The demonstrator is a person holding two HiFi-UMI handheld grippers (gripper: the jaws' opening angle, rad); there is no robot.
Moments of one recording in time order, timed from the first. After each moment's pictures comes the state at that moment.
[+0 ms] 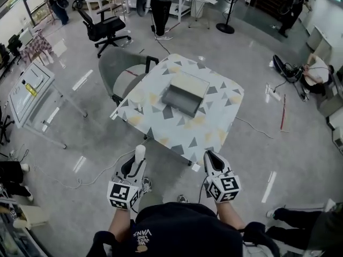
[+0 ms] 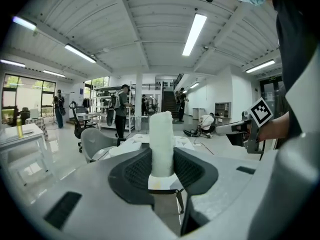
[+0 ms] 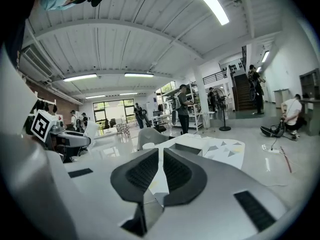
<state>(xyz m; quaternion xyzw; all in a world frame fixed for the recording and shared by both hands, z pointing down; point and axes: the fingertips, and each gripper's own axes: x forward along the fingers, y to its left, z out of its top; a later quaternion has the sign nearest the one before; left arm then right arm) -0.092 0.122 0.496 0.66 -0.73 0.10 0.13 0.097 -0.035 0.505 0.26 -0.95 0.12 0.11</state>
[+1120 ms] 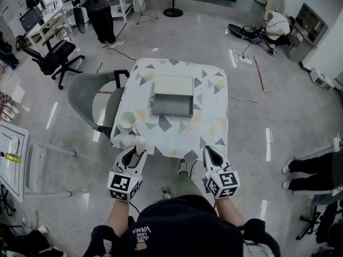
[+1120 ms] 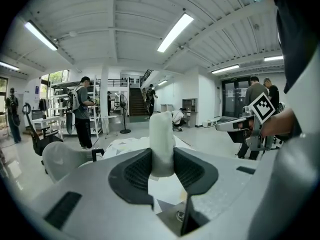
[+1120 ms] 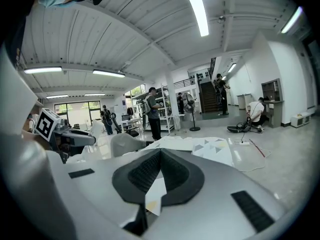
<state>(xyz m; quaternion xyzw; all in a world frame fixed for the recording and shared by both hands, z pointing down) -0.243 0.001 0.507 0.81 -0.56 0.15 0.10 -0.015 -0.049 0.513 0.46 -0.87 0.14 0.10</state>
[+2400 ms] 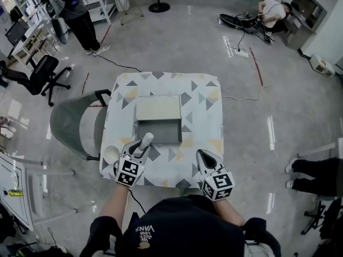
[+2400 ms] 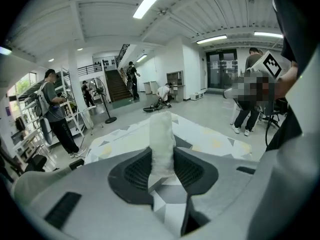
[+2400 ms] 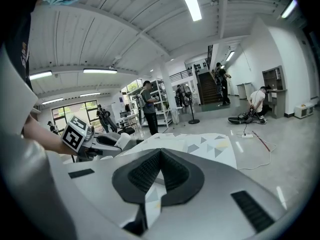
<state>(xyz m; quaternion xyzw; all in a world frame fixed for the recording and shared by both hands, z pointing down) -0.199 -0.238 0.611 0.83 -0.46 0.31 0.10 0.006 -0.223 0.558 0.45 -0.87 0.19 0.11</state>
